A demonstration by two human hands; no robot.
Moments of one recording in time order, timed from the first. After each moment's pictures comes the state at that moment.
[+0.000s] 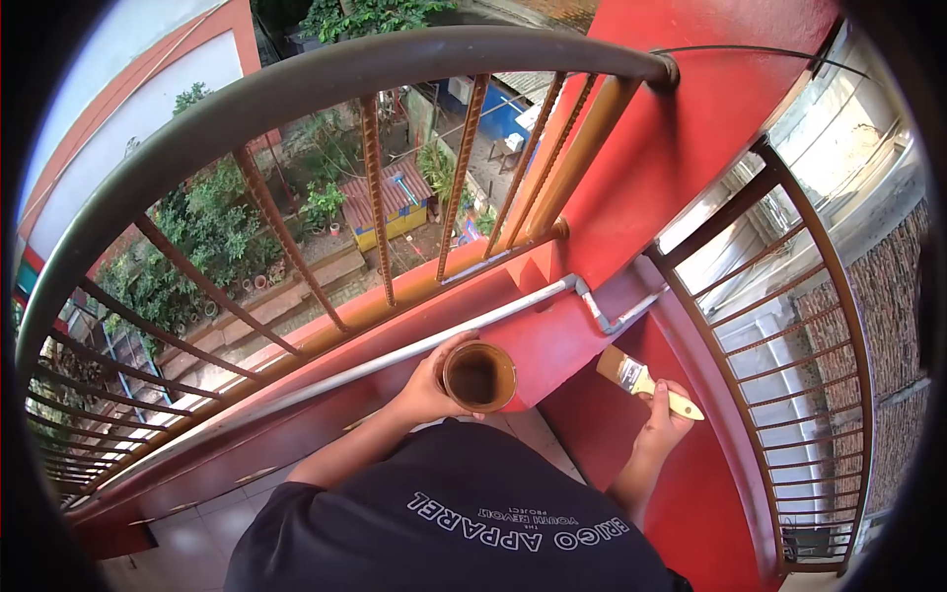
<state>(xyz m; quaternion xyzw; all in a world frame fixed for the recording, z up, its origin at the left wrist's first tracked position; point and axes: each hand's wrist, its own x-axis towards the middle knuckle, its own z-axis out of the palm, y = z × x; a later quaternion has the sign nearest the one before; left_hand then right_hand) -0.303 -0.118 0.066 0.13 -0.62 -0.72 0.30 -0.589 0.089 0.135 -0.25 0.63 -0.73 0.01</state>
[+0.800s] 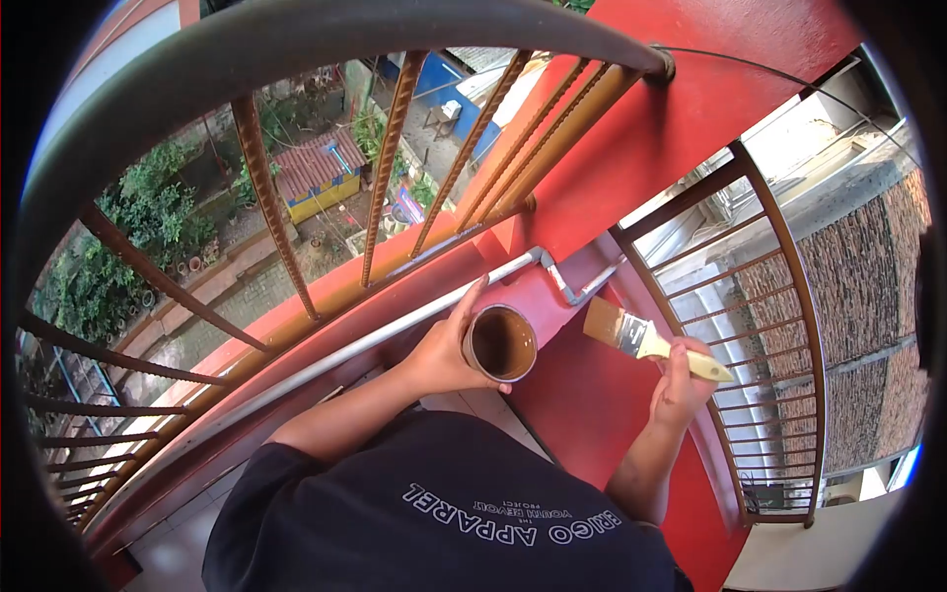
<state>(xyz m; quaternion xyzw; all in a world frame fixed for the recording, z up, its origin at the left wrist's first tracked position) -0.325 -0.141 0.109 0.11 -0.69 -0.64 0.30 -0.548 0.064 0.236 -0.39 0.62 -0.68 -0.02</state>
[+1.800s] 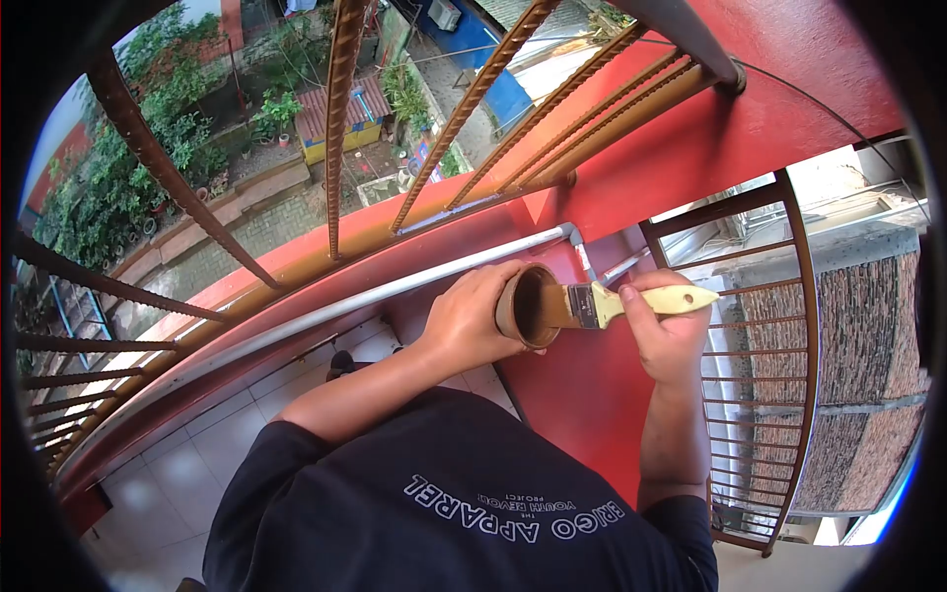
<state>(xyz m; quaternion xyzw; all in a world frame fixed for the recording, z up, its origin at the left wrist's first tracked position) -0.310 -0.128 0.122 0.27 -0.76 -0.49 0.33 -0.485 -0.036 0.274 -0.59 0.68 -0.42 0.12</state>
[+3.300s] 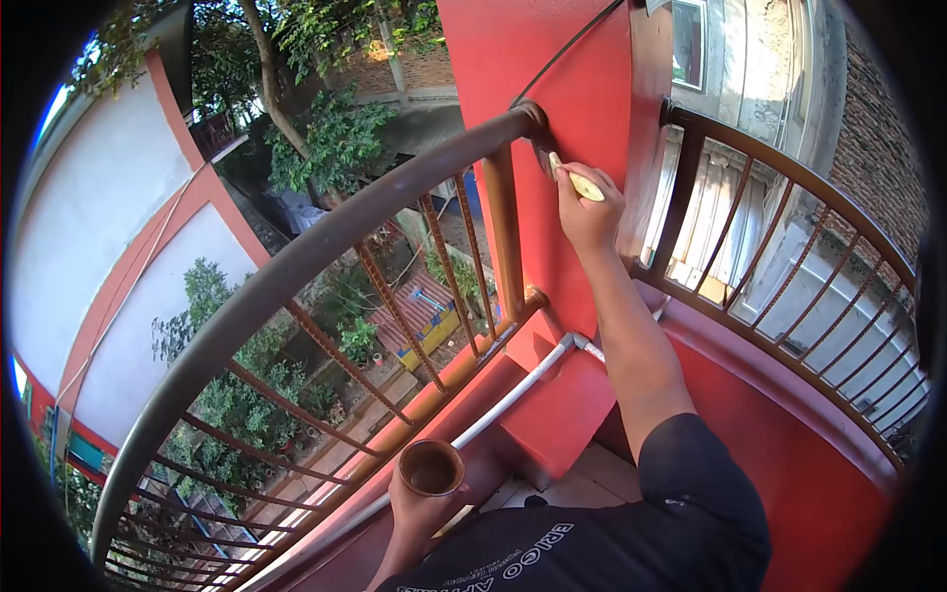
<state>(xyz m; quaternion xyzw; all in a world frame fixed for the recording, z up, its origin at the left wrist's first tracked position) -0.284 -0.089 0.156 0.42 -0.66 -0.48 0.39 -0.703 -0.201 0.297 -0.43 0.47 -0.65 -0.42</state>
